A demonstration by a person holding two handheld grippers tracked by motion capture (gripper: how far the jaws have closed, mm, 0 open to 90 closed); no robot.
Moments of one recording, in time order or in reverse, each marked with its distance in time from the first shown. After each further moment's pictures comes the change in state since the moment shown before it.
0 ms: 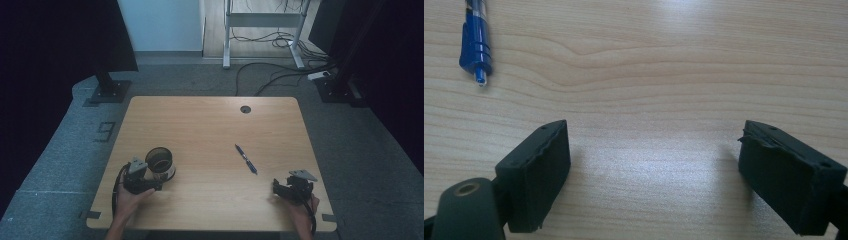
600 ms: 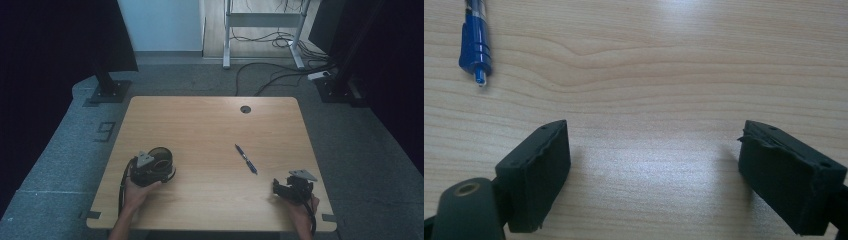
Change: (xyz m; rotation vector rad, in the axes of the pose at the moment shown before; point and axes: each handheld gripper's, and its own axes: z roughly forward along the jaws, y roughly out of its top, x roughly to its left) left arm 0.000 0.010 0.025 -0.046 0.034 0.026; right arm 0.000 0.000 0.000 0.000 -0.001 0.001
